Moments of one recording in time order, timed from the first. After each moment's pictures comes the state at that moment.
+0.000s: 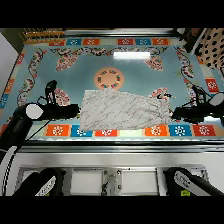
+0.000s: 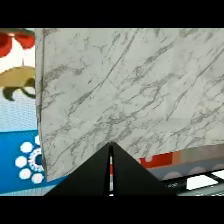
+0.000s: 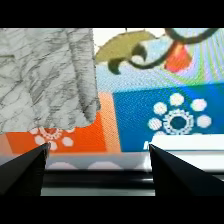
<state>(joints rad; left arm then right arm) -0.13 -0.94 0.78 1.13 -0.94 -1.65 -0.39 -1.20 0.92 -1.27 1.23 1.33</state>
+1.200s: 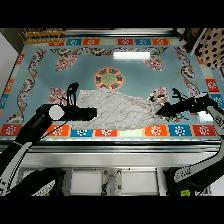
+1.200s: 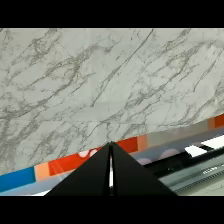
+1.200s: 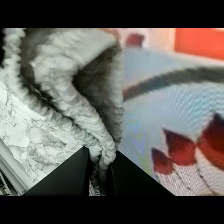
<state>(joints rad) -0.40 -1.08 0.82 1.12 -0.85 -1.75 -0.40 -1.84 1.18 -0.79 1.38 0.97</state>
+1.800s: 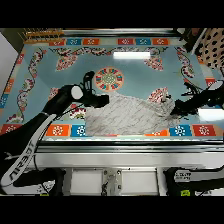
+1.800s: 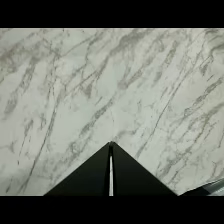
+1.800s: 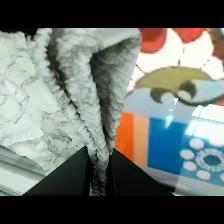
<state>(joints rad) -0.47 -1.50 1.22 1.12 -0.86 -1.74 -0.40 -1.54 1.26 -1.15 1.50 1.22</state>
